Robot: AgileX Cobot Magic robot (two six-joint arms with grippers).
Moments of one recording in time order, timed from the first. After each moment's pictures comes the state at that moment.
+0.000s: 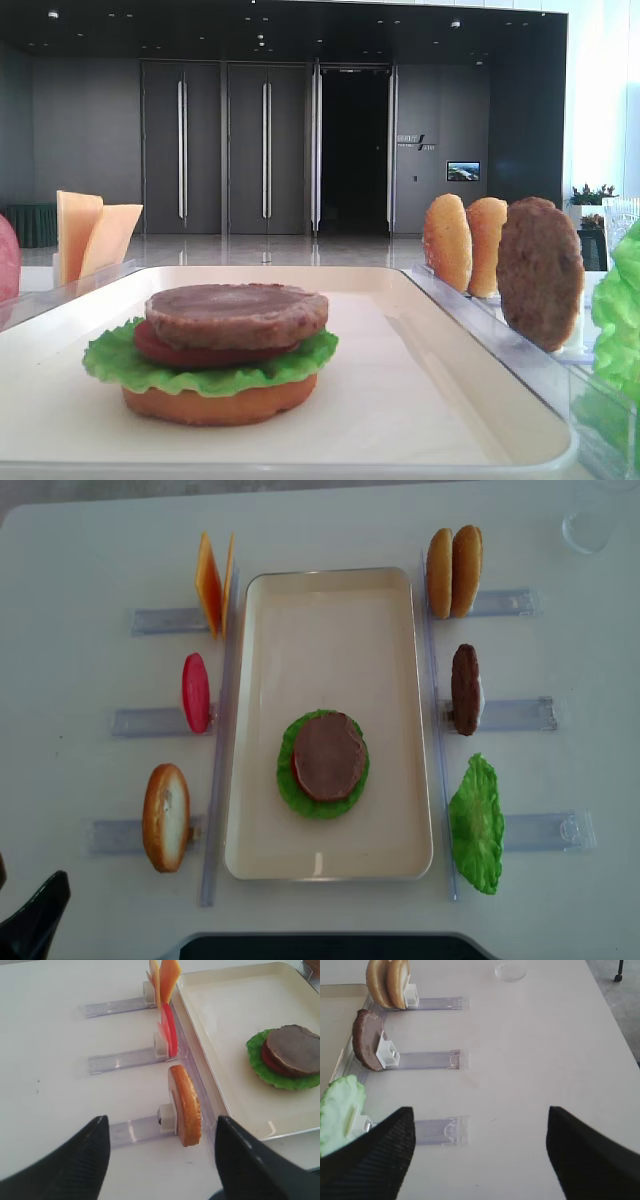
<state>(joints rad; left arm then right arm) 0.09 -0.02 -0.48 -0.21 1.13 0.25 0.07 -0.01 -0.51 0.00 1.14 0.02</state>
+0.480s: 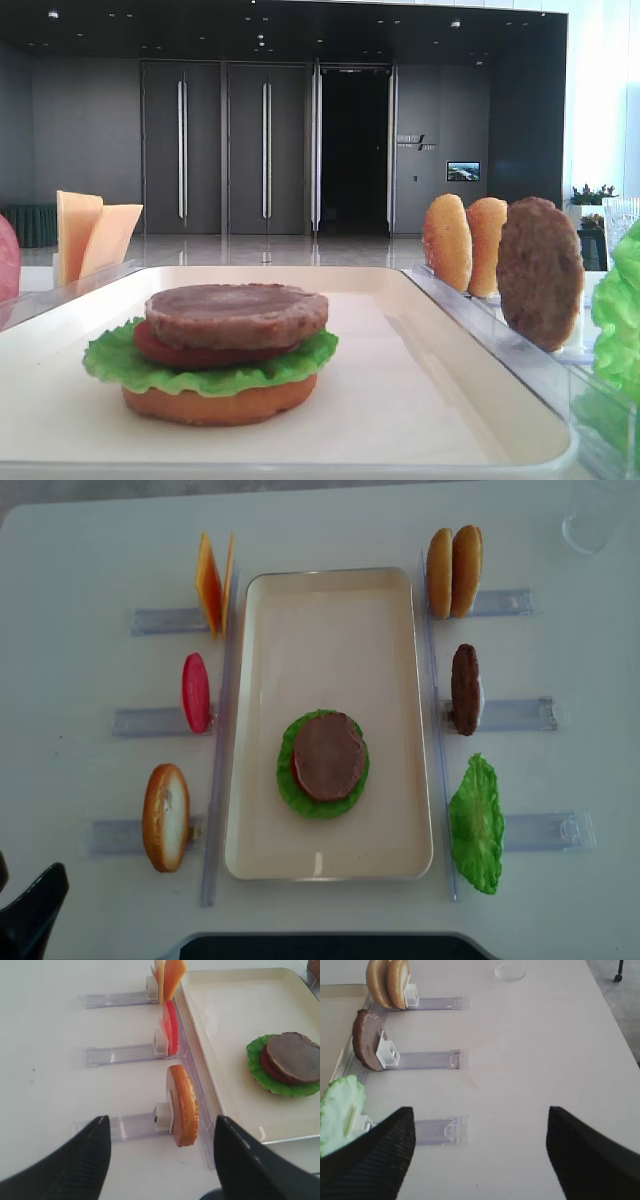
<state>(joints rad) 0.09 0.01 -0.48 -0.21 1.12 0.18 0.07 -0.01 -0.51 0.00 1.14 0.02</state>
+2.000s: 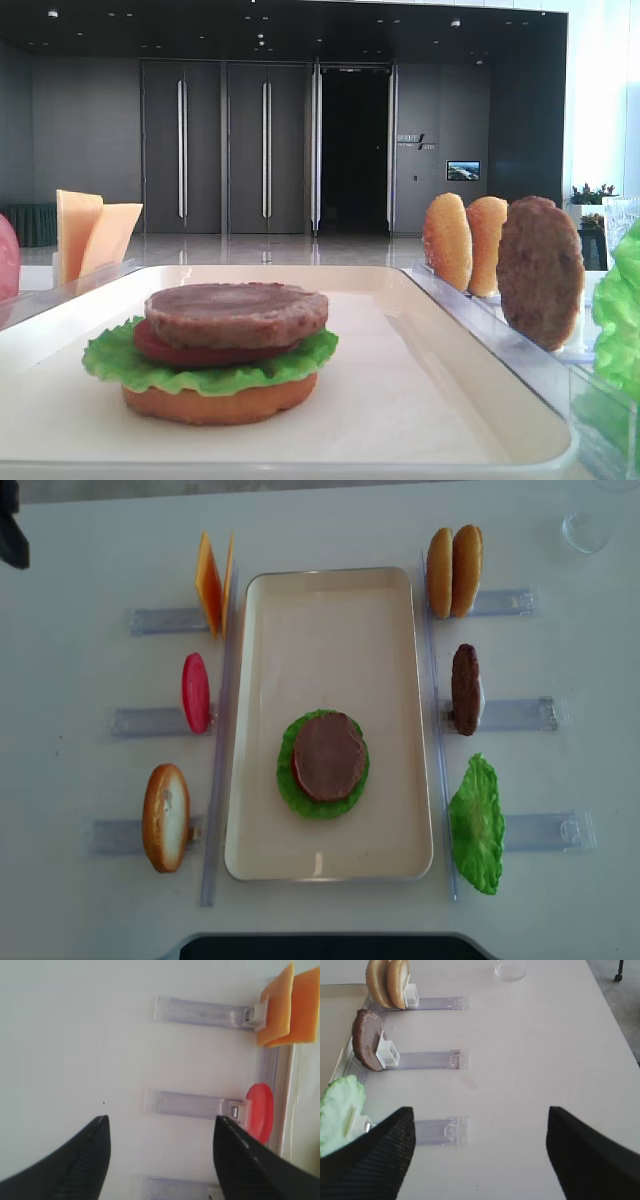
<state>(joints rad) 0.09 1.39 -1.42 0.06 1.24 -0.06 0.07 -0.01 -0.51 0.00 1.14 0.02</state>
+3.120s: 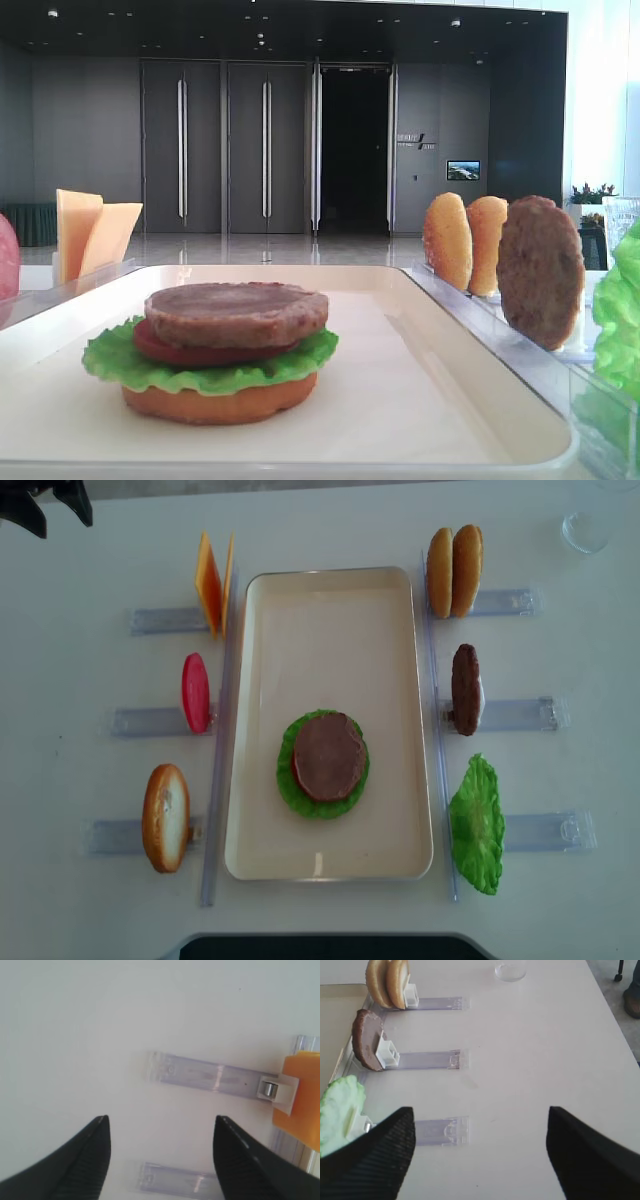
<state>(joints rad) 0.09 1.90 -1.81 0.05 1.24 -0.13 0.07 -0.01 -0.51 0.00 1.14 0.02</state>
